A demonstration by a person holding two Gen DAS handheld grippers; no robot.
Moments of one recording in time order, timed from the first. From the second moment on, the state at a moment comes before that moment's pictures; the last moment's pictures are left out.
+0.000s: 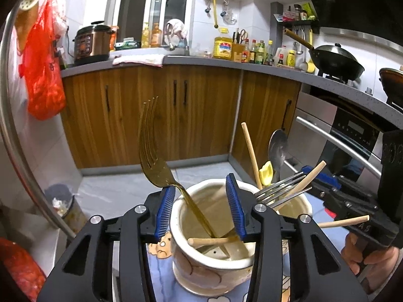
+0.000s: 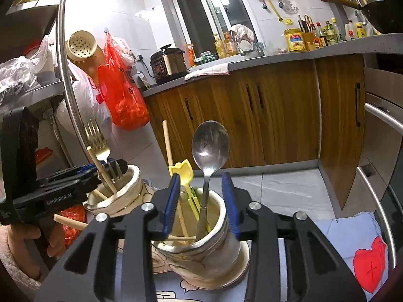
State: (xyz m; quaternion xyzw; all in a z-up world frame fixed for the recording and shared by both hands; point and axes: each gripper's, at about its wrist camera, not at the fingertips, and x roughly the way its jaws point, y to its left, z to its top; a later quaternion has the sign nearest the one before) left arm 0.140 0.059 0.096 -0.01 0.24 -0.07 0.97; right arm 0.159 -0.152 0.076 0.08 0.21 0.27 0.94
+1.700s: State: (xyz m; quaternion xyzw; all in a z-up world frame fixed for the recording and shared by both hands) left arm -0.010 -0.010 0.000 0.02 0.36 -0.04 0.93; right arm 0.032 -0.205 -0.005 -0.01 0.39 0.18 0.90
